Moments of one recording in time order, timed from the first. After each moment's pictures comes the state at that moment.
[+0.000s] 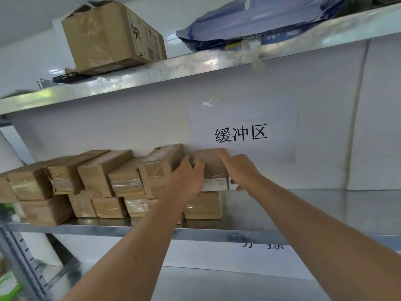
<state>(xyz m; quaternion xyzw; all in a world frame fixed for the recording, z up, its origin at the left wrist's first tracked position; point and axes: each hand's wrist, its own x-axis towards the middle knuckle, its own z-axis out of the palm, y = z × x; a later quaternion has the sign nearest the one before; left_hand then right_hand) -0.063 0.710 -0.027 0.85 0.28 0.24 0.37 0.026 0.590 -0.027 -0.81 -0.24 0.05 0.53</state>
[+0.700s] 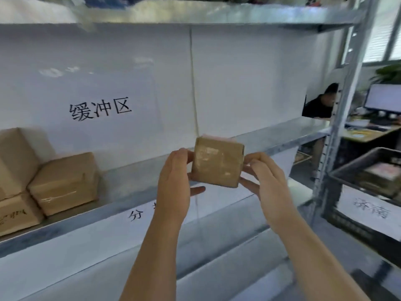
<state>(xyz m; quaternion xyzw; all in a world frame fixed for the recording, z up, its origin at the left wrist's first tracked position) -0.089 0.478 -0.092 0.68 0.01 0.15 0.72 -0.098 0.307 -0.125 -0.62 -0.09 -0.19 0.75</state>
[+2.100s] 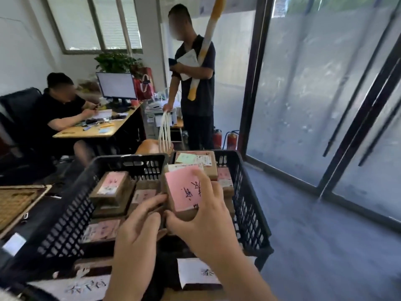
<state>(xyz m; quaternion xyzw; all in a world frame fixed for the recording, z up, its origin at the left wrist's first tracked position) -0.018 -0.252 -0.265 0.63 -0.40 -0.23 0.62 -0.156 -0.321 -0.234 -0.78 0.39 -0.37 0.33</state>
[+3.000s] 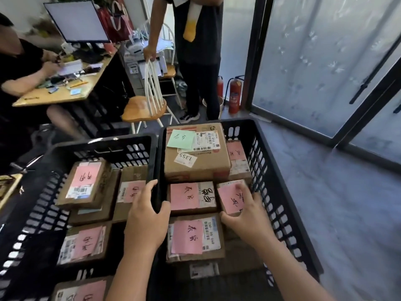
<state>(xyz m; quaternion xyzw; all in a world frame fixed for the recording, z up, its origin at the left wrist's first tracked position) 0.077 -0.439 -0.363 0.85 -0.37 -0.22 0.31 -0.152 -0.534 -0.431 -0.70 0.60 -0.18 0.36</state>
